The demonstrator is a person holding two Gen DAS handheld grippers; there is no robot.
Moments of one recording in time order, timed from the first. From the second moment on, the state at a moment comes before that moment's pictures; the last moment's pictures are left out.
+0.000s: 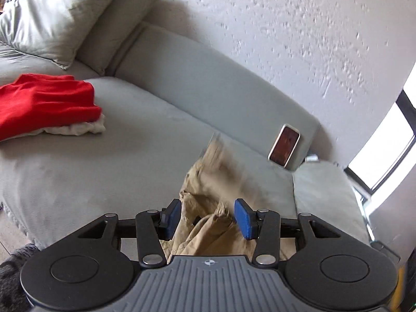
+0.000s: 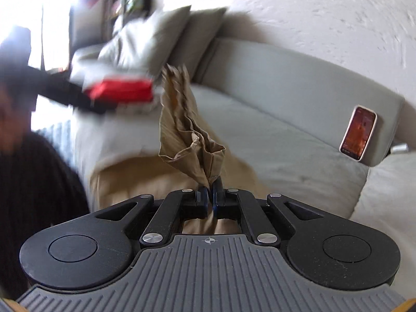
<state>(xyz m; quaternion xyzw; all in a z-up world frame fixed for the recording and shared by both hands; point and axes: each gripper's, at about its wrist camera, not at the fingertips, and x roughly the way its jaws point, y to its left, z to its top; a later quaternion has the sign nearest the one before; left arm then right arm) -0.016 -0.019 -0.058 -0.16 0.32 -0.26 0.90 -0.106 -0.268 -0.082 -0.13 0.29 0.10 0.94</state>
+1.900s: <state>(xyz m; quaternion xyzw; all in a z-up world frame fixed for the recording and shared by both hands) 0.051 -0.073 -0.113 -0.10 0.42 -0.29 0.86 -0.118 -0.274 -0.059 0.14 0.31 -0.04 0.94</state>
